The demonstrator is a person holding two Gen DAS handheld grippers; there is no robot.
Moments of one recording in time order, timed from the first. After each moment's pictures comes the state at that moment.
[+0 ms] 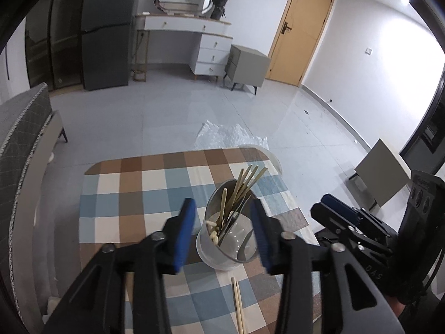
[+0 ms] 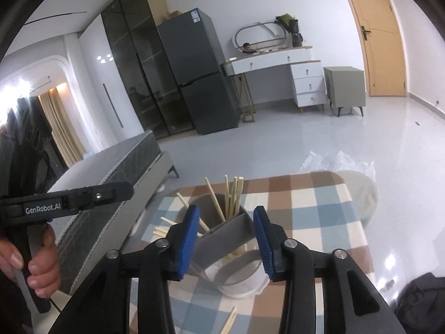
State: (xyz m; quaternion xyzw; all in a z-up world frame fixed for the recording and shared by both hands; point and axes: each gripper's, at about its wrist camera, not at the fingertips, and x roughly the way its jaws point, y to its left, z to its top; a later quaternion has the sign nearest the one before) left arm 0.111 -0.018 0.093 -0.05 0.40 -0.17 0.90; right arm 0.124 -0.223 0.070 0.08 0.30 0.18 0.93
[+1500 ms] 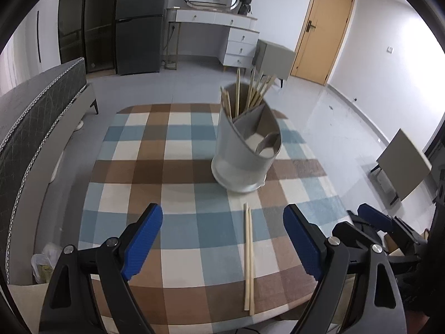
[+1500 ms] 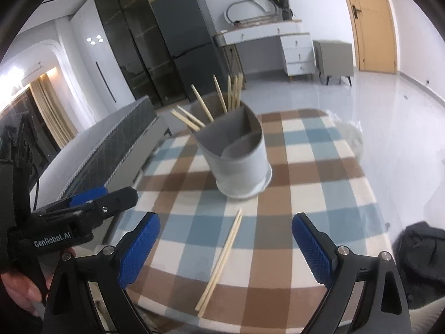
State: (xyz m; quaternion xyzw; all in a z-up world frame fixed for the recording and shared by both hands) left arm 0.002 -0.020 -0.001 -0.05 0.41 -0.09 0.91; right arm 0.010 -0.222 -0.010 0.07 0.37 0.16 0.91
